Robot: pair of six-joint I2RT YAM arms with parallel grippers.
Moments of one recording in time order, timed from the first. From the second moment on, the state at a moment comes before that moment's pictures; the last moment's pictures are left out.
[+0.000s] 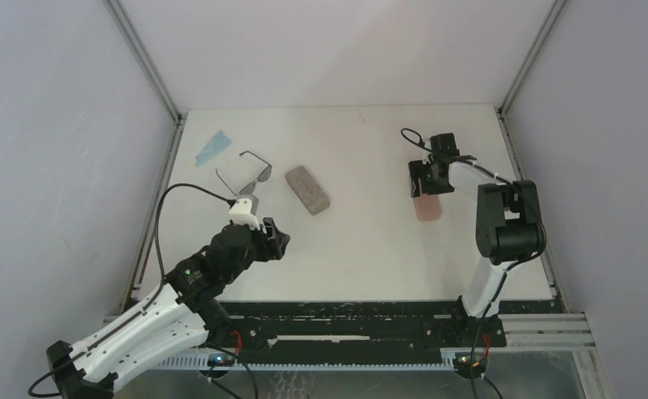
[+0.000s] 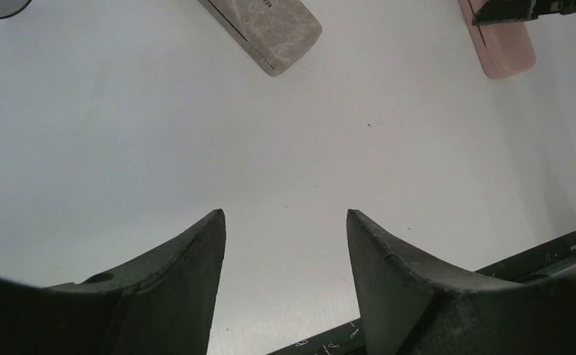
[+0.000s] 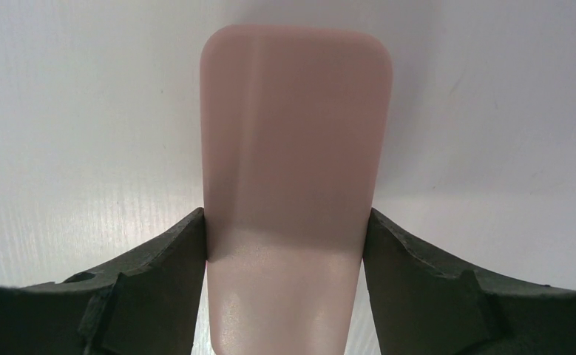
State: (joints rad) left arm -0.81 0.61 0.54 -0.44 -0.34 -0.60; right arm 0.09 1.83 1.16 -0.41 -0.03 -0.03
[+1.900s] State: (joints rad) left arm -0.22 1.60 1.40 -0.43 -0.32 -0.47; right arm 0.72 1.26 0.74 -0.34 0.11 0.45
